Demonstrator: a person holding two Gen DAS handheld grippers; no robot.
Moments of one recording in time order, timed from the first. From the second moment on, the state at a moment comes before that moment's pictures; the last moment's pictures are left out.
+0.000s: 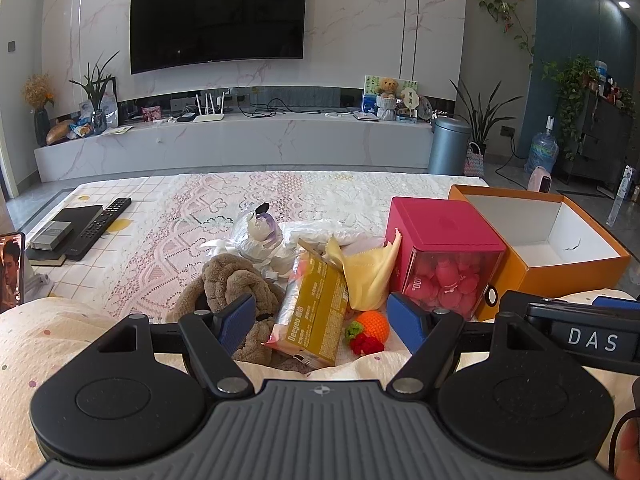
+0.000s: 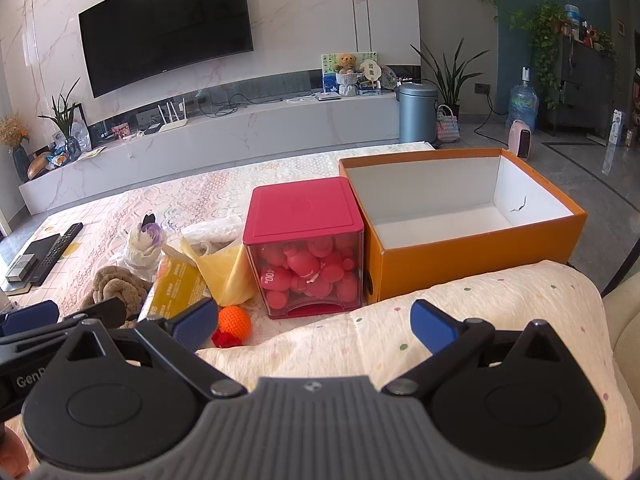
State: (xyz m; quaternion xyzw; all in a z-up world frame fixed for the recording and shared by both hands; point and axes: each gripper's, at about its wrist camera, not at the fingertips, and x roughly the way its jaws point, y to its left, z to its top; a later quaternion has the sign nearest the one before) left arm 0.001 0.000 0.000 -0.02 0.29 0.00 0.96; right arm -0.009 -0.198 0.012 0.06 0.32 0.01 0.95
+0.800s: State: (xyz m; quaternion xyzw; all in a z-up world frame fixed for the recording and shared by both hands) left arm 0.002 -0.004 -0.007 -0.02 0.29 0.00 0.96; right arm -0.010 -0.199 0.009 0.05 0.33 0.01 0.94
